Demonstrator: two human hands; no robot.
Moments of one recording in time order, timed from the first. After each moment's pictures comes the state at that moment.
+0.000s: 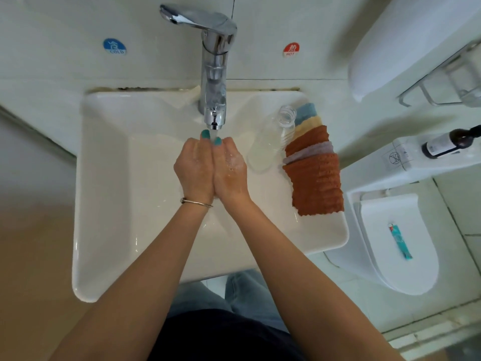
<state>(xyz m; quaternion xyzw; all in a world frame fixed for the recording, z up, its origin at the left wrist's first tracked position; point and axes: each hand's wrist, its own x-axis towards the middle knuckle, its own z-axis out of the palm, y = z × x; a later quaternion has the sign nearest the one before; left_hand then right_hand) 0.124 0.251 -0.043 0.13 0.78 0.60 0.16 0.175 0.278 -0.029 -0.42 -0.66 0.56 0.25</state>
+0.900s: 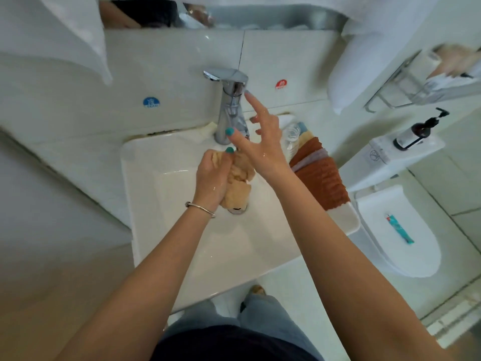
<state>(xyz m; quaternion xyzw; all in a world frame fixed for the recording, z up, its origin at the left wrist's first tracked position) 0.086 0.213 0.011 0.21 0.66 0.62 0.36 0.159 0.288 0.058 -0.40 -0.76 0.38 0.32</state>
